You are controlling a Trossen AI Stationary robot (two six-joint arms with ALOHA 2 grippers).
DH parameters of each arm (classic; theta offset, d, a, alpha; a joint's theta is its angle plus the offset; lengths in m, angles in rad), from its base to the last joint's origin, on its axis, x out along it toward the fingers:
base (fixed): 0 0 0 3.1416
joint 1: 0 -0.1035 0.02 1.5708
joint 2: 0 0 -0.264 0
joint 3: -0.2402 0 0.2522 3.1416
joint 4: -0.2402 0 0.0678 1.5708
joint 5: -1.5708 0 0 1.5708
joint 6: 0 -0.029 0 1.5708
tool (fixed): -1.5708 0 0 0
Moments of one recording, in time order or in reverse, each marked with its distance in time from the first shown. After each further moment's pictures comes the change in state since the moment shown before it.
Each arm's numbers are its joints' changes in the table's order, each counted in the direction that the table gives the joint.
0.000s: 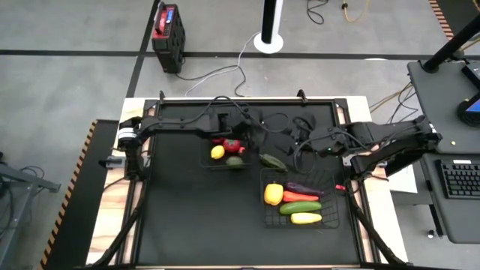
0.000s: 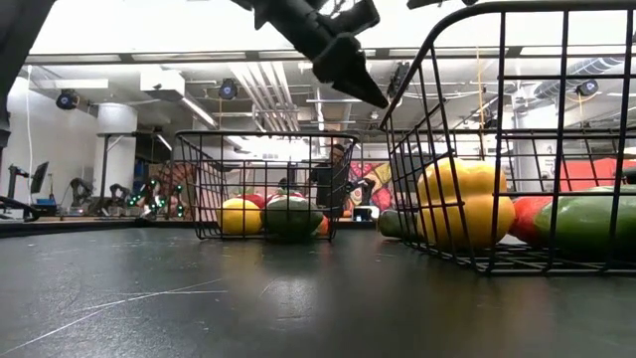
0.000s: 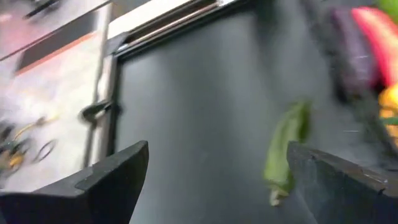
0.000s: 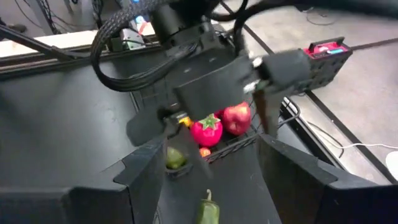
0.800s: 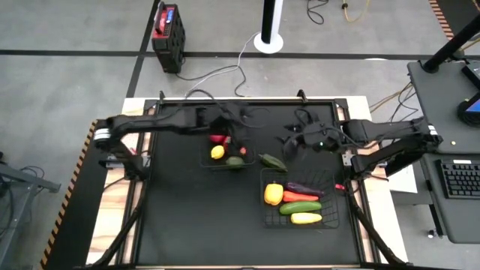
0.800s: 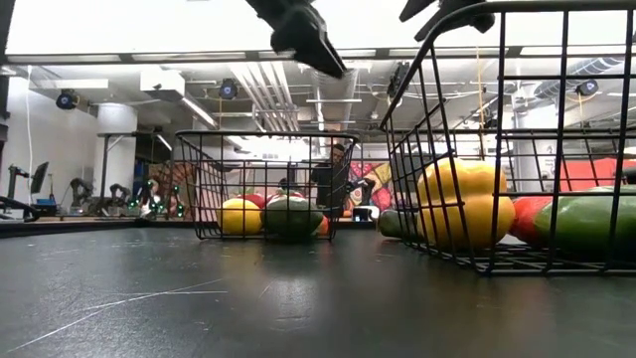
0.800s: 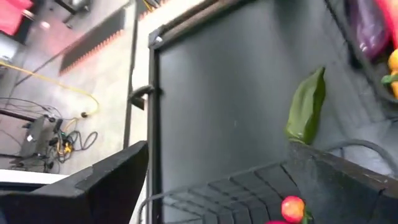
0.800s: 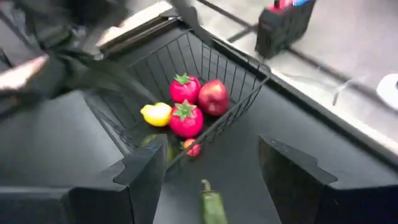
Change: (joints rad) left arm 0.005 -0.215 0.072 -0.130 -0.129 -0.081; right arm 0.076 0.001 0.048 -0.035 0.048 -0.277
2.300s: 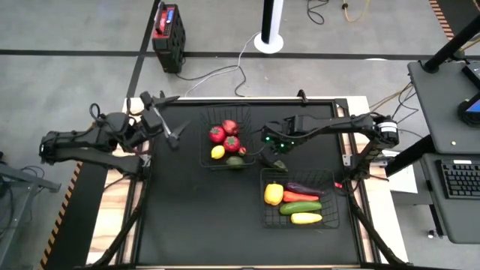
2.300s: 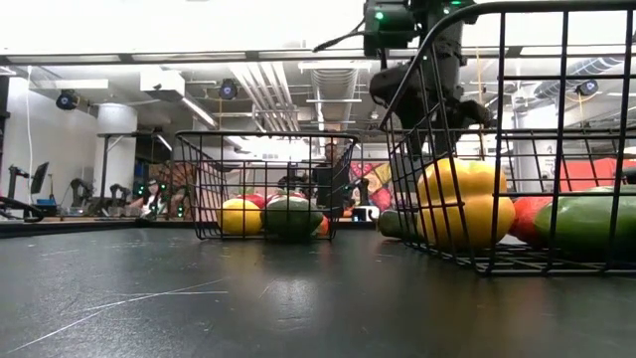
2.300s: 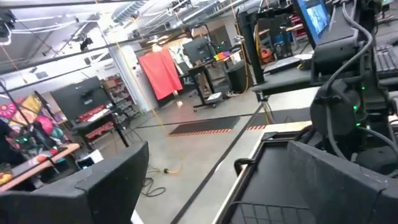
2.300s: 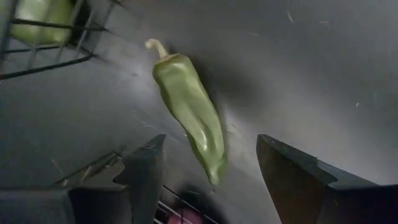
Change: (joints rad) left arm 0.173 -0.965 0.672 0.439 -0.413 0.158; right arm 0.264 0.484 -0.090 -0.325 -0.520 -0.254
